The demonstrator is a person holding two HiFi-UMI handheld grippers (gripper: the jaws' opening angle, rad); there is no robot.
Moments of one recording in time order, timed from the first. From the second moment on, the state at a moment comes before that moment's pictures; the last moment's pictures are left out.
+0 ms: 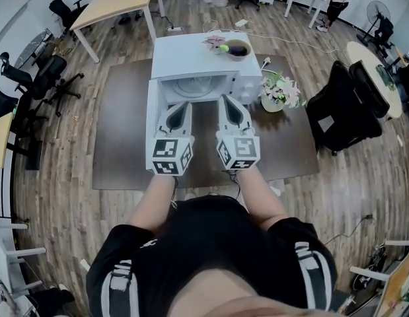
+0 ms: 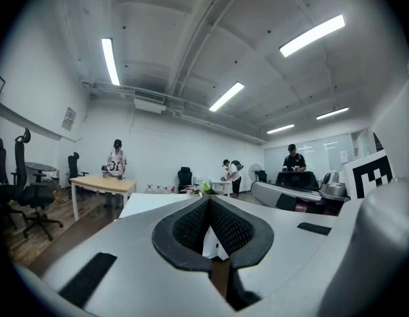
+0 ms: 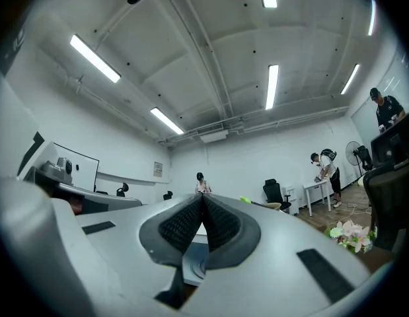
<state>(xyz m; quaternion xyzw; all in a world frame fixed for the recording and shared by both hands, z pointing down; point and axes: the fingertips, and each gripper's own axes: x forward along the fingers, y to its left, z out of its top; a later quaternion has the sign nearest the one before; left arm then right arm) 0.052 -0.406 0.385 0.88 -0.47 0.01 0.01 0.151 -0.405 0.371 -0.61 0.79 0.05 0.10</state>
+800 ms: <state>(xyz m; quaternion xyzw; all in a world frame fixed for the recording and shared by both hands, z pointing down) 0.029 -0.455 0.421 0.86 -0.51 0.02 0.05 0.128 -0.514 0.464 -0.57 0.82 -0.03 0.03</state>
